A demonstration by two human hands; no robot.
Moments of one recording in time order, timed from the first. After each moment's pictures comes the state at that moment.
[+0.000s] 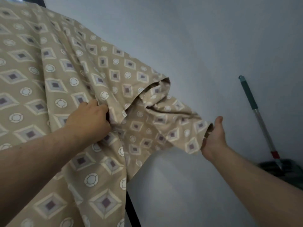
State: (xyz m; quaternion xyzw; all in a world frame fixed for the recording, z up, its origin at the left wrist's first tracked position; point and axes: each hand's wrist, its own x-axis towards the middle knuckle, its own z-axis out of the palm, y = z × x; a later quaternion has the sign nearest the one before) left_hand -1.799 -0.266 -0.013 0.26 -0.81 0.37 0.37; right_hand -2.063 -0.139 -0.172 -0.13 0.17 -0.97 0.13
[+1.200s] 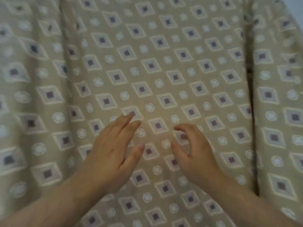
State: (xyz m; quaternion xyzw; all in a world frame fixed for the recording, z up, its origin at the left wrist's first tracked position) left_hand -1.345 -0.372 -0.012 0.29 -0.81 0.18 0.48; right_hand -1.568 -0.342 -0.028 -0.66 0.46 -0.57 -0.17
